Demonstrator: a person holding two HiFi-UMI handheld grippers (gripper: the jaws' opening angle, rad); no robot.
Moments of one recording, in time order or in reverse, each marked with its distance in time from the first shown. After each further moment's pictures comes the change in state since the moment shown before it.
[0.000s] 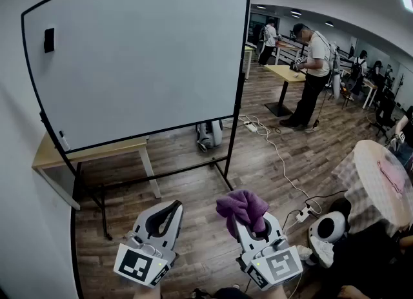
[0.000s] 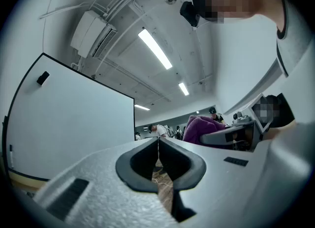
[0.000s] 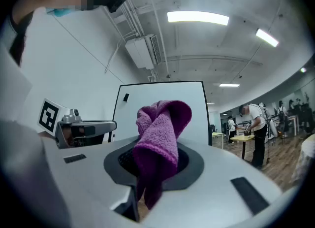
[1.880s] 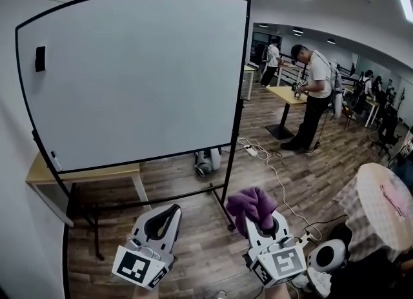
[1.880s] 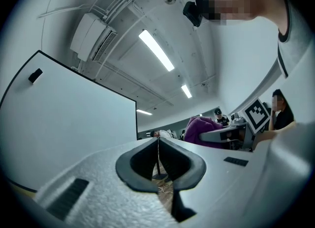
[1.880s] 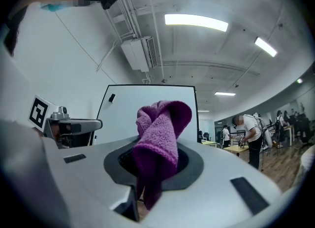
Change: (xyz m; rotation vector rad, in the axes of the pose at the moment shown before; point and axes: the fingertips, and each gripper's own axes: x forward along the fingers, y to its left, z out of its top) left arm 0.102 0.035 -0.005 0.026 -0.063 0.034; right arm 0.072 -0.117 0.015 -0.055 -0.060 -0.064
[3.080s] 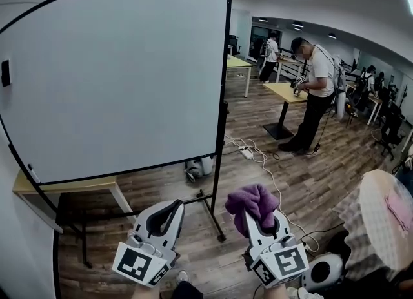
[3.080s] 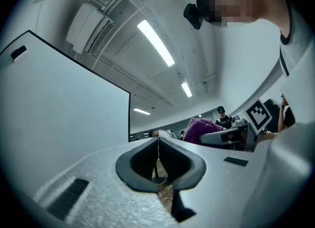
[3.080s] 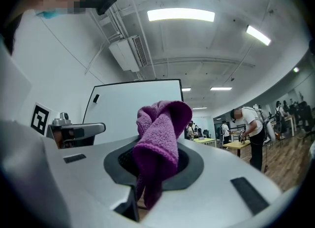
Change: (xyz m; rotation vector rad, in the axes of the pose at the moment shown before) left arm 0.178 -0.014 -0.052 -0.005 -0.008 -0.021; right arm 0.074 -0.158 -0.034 0.080 -0.015 -0.004
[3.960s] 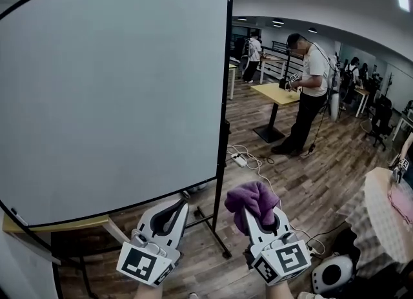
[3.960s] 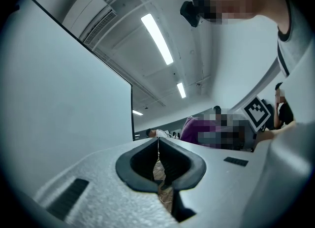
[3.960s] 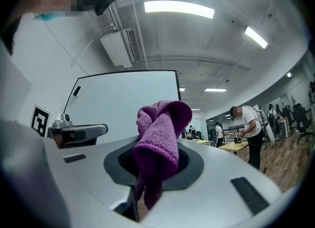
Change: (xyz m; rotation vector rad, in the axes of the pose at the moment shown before) left arm 0.116 0.125 -0.042 0.002 -0.030 -0.129; right arm 0.160 -0.034 -0.015 -0.014 -0.011 -0.095
